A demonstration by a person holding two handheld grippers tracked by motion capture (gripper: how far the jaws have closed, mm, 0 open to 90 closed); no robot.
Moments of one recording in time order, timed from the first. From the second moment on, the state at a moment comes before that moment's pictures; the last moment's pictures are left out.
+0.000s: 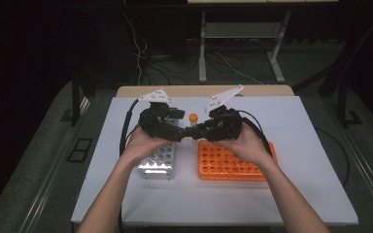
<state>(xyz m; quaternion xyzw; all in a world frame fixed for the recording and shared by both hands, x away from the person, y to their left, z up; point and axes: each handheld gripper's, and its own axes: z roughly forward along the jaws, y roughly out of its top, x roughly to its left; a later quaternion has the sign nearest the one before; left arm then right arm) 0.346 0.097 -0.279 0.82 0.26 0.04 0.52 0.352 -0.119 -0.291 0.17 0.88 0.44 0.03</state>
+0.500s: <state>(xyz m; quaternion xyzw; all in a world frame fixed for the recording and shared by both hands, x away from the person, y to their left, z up) 0.352 0.095 -0.273 0.85 0.21 0.03 0.48 0.353 -0.105 -0.299 0.16 0.89 0.43 0.02</state>
